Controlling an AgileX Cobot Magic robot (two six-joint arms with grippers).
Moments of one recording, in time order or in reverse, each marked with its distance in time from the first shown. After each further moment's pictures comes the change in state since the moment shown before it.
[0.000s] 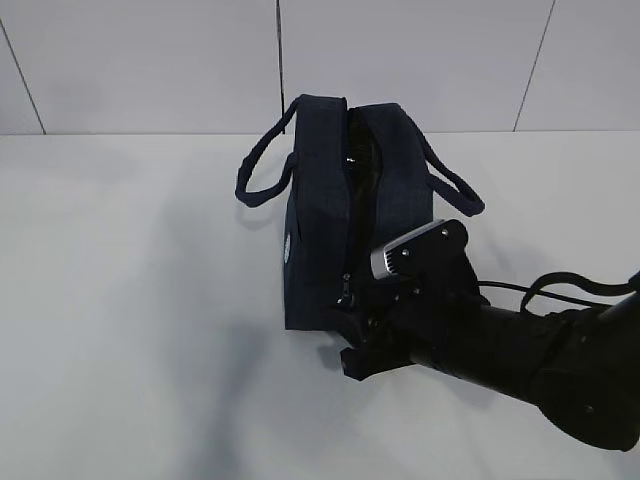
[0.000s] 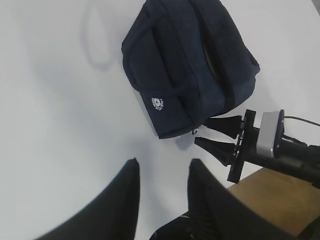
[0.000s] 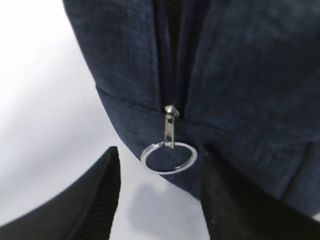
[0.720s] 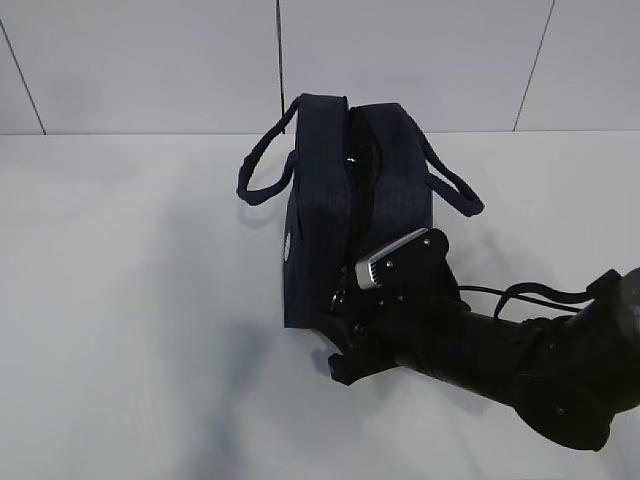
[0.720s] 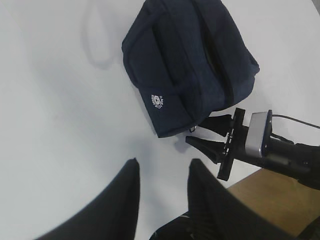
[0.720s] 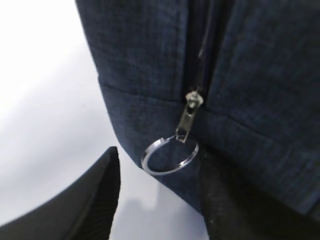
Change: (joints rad) left arm 0.000 0.000 0.000 0.000 0.000 0.000; right arm 0.000 0.097 -0.042 -0.006 -0.090 -0.038
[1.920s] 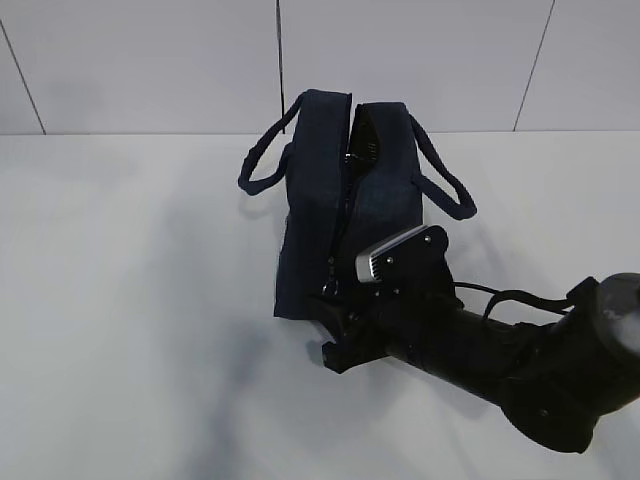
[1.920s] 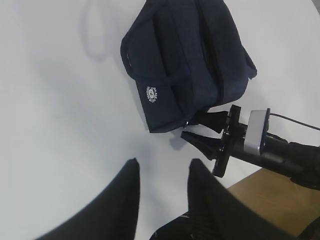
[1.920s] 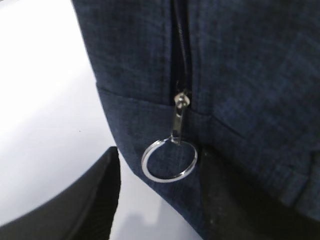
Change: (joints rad) left arm 0.000 0.000 0.000 0.000 0.000 0.000; right arm 0.000 0.058 -0.021 0.030 -0.125 -0.018
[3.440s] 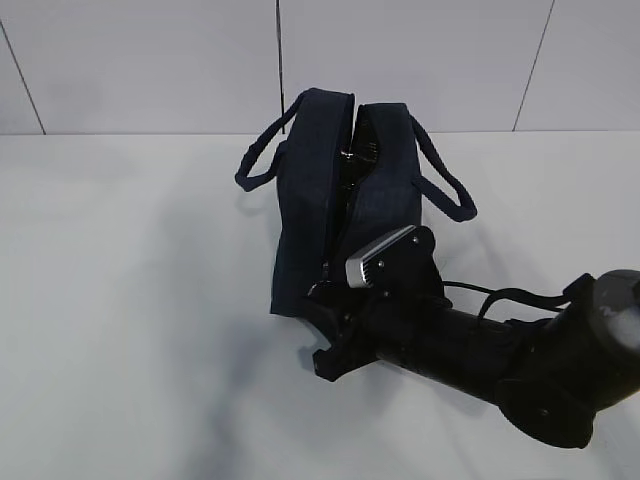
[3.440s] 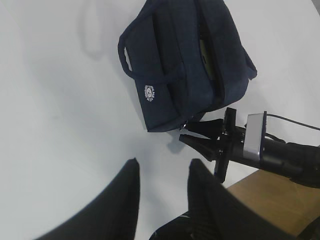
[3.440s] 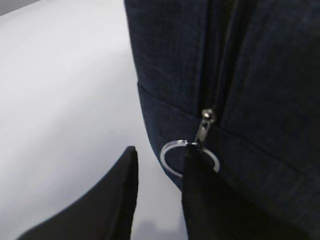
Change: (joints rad) left arm 0.000 0.000 0.000 0.000 0.000 0.000; right arm 0.000 0.002 -0.015 -0.102 -0.011 0.041
